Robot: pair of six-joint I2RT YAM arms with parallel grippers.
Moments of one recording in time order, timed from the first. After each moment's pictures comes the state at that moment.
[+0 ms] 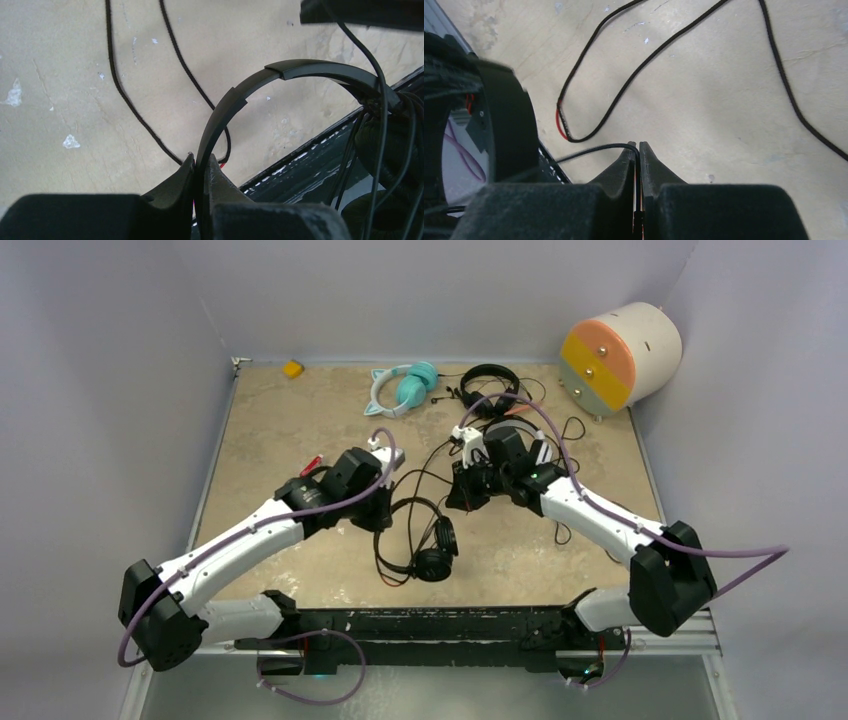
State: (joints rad) left arm -0.79 1.17 0.97 -0.69 0.03 -0.37; right arm 0.59 1.39 0.96 -0.37 -0.42 0.16
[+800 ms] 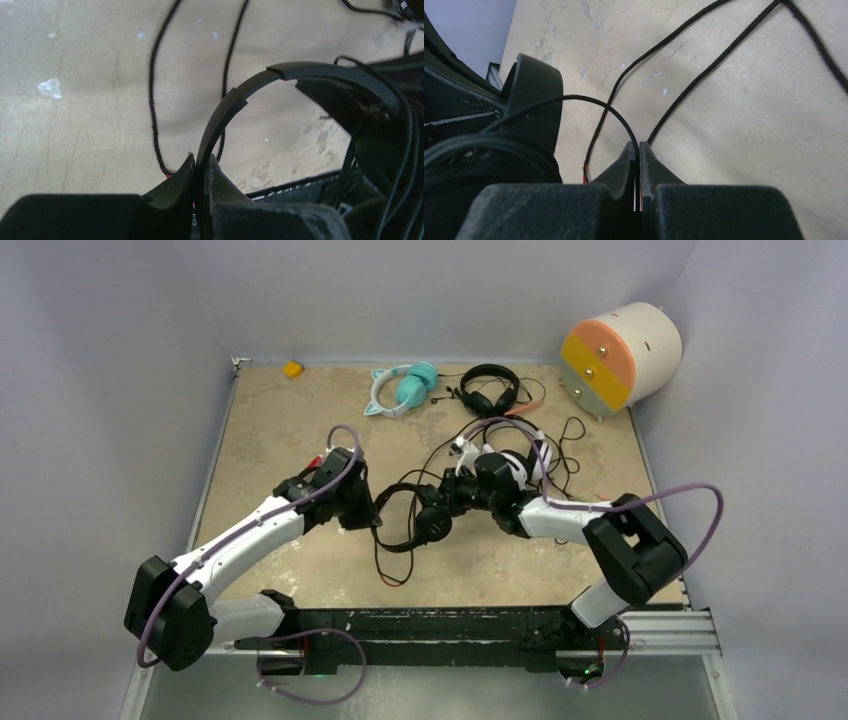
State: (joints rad) left arm -0.60 1.20 0.87 -0.63 0.07 -0.78; right arm 0.63 1.54 0.68 0.36 -0.43 0.59
